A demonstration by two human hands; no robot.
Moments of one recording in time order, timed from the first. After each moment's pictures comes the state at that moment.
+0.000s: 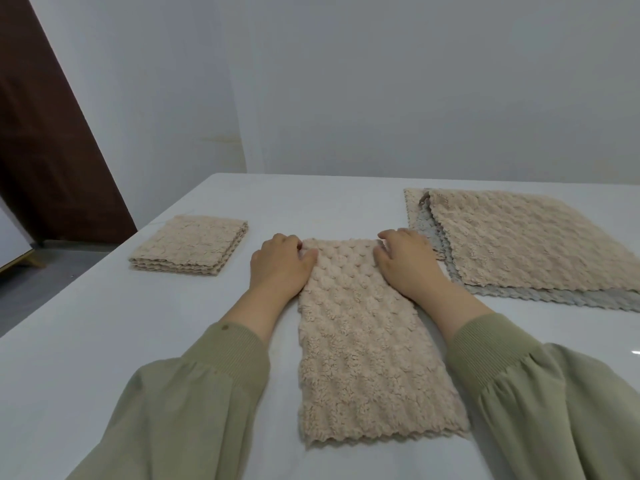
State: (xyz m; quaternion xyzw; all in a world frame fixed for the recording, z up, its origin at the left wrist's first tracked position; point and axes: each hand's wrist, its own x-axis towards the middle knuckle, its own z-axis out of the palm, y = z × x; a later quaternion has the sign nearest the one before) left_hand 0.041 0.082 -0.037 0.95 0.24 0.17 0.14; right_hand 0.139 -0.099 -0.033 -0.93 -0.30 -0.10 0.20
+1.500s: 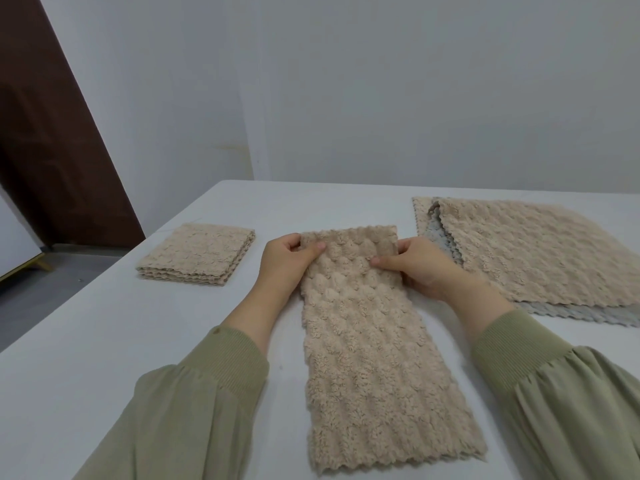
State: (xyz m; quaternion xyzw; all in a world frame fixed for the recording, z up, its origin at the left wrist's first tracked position) left_hand 0.040 0.084 -0.028 0.71 0.18 0.26 0.62; right_hand 0.150 -0.099 -0.012 -0.71 -0.19 0.29 0.61
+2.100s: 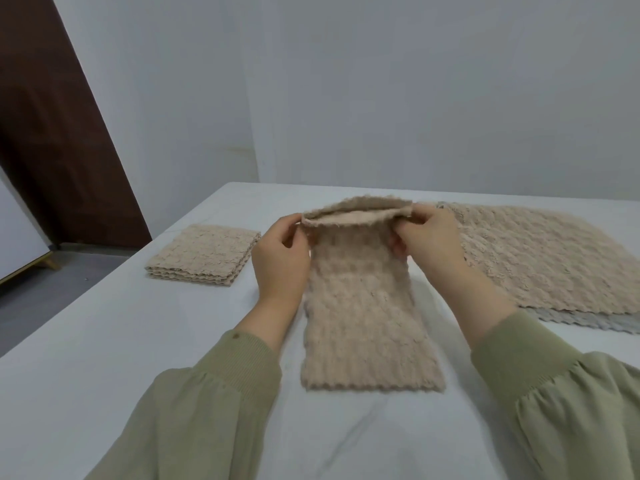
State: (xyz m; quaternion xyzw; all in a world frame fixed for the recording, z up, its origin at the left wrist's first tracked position) left_hand 0.027 0.067 -0.014 0.70 0.18 0.50 0.49; right_hand 0.127 -0.088 0.023 -0.75 -0.23 -0.05 0.62
